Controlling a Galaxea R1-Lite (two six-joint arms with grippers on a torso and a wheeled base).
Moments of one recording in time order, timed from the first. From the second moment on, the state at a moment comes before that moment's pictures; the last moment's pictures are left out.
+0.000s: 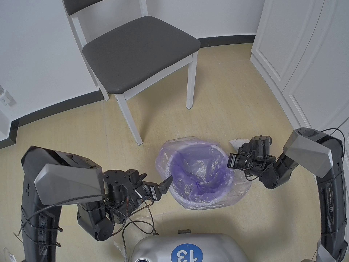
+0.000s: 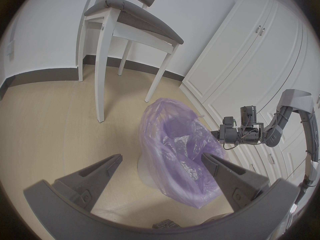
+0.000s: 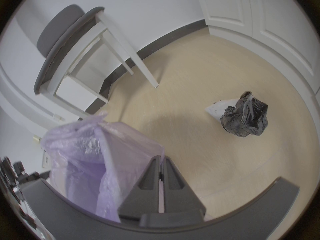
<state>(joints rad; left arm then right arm) -0.53 2.36 -0.56 -1.55 0.00 -0.31 0.25 2.49 -1.14 -0.92 0.18 0.42</state>
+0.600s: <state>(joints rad) -0.53 2.38 -0.56 -1.55 0.00 -0.32 0.20 2.52 -1.18 -0.91 0.27 0.55</state>
